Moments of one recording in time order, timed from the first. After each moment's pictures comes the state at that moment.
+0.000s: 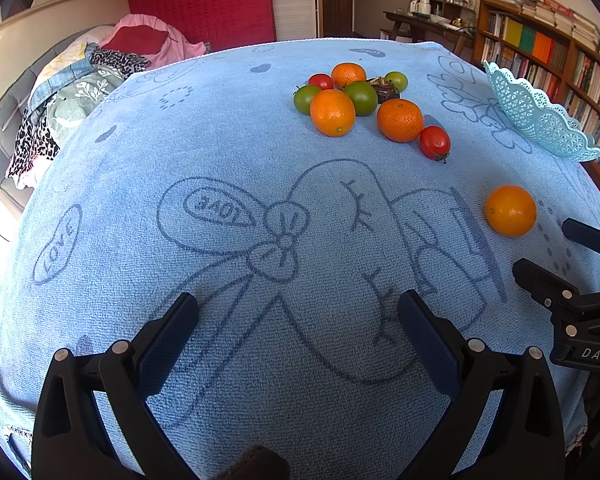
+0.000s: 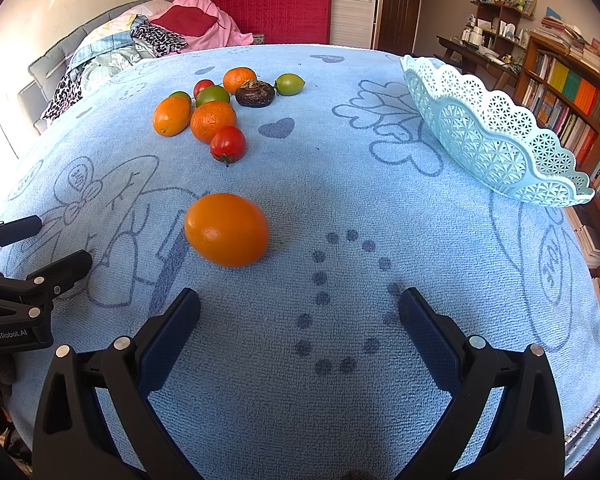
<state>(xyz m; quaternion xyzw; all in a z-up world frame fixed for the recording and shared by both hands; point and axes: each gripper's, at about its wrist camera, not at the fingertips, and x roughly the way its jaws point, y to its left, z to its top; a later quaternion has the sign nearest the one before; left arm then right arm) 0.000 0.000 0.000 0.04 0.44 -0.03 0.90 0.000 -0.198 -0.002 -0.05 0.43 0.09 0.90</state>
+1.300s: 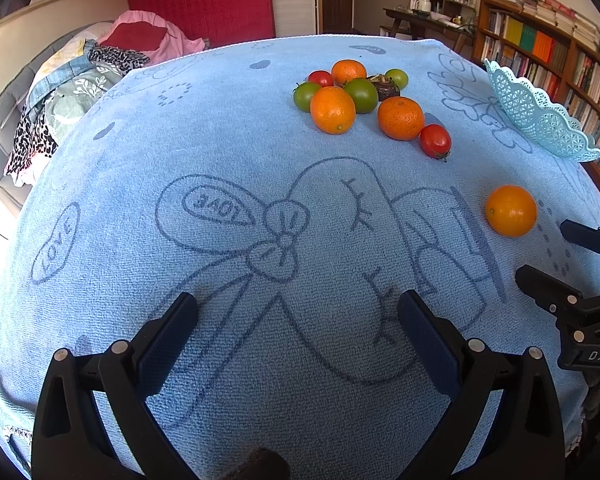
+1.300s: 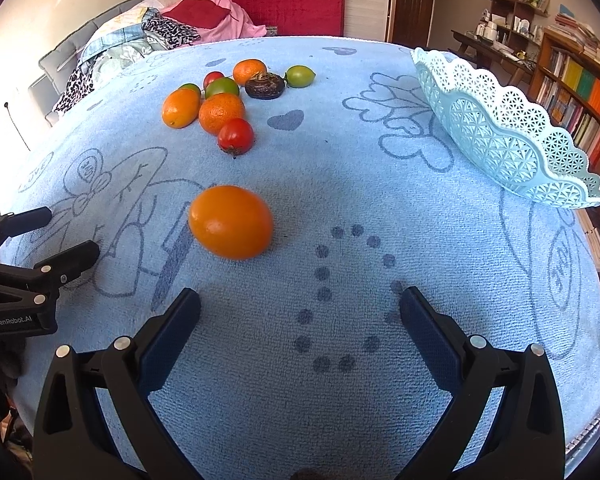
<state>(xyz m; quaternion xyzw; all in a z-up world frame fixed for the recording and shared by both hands) 0.002 0.000 0.000 0.04 0.44 -0.03 0.89 0.000 -0.199 -0.002 -0.05 0.44 0.12 0.89</state>
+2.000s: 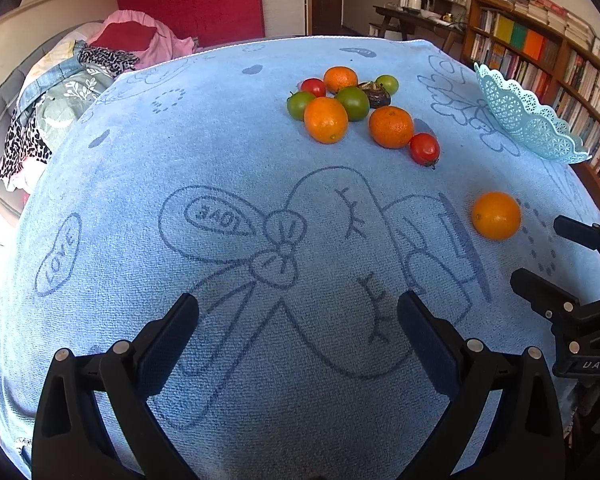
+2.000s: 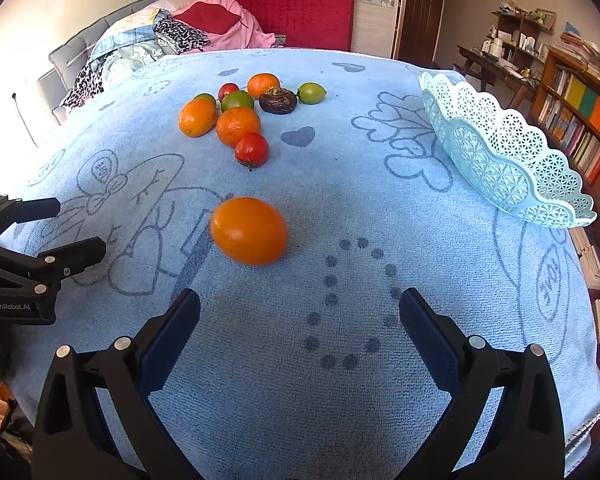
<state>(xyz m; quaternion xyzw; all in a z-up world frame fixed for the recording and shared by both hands) 0.003 0.007 0.017 0.04 0.45 -0.05 0.89 -0.010 -0.193 0.016 -0.06 0.42 0.14 0.90</state>
